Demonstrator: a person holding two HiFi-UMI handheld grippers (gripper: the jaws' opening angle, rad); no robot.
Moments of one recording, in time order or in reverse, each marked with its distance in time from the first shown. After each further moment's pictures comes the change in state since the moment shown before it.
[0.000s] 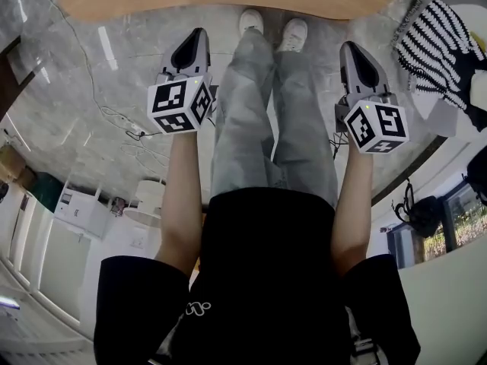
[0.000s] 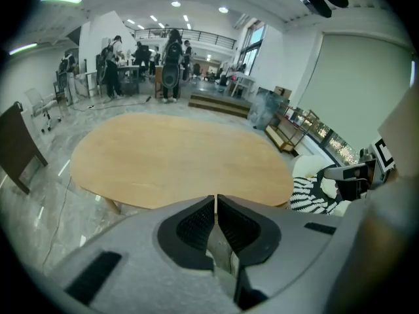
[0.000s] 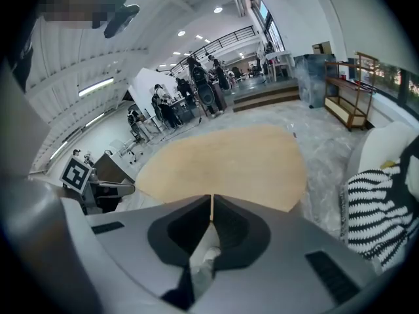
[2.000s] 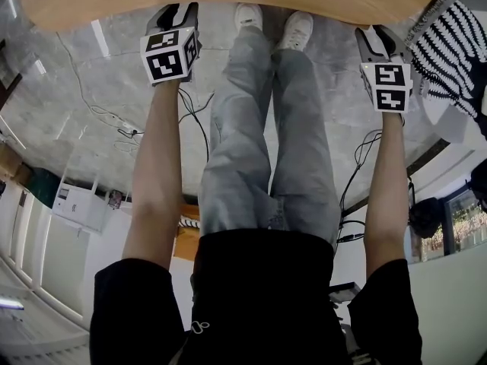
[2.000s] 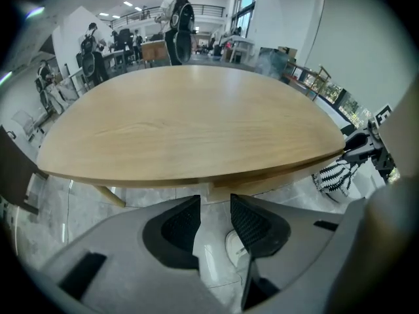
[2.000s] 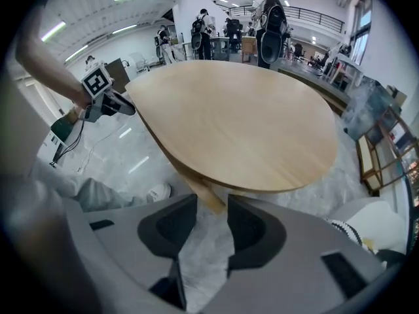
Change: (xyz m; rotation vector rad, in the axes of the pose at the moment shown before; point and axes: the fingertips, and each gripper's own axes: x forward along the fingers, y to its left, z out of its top) left arm 0.159 0.091 -0.106 0.123 0.228 0.076; right arm 0.120 -0.128 -0.126 -0.546 0.421 -0.064
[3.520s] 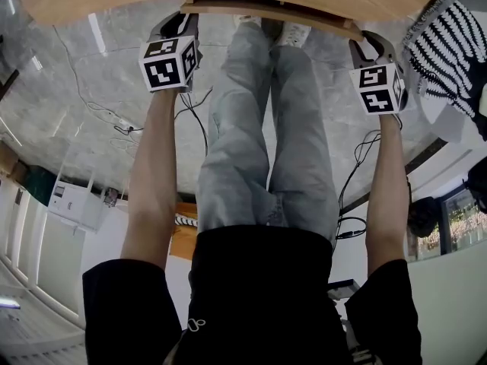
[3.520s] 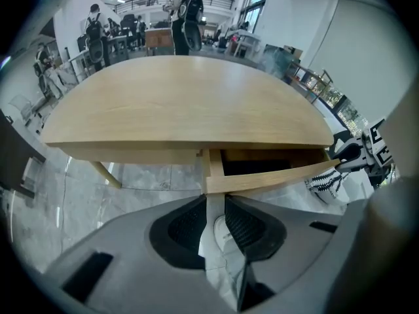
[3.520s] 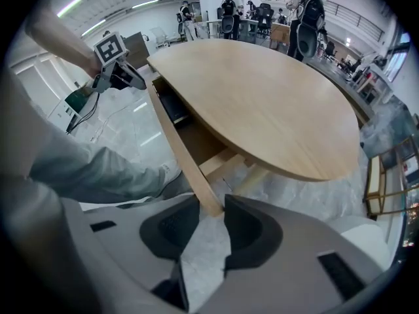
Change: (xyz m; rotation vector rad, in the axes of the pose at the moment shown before) left arm -0.022 -0.017 -0.030 -0.065 0.068 -0.052; right arm -0.004 0.031 -0.029 -0.195 0.159 0.060
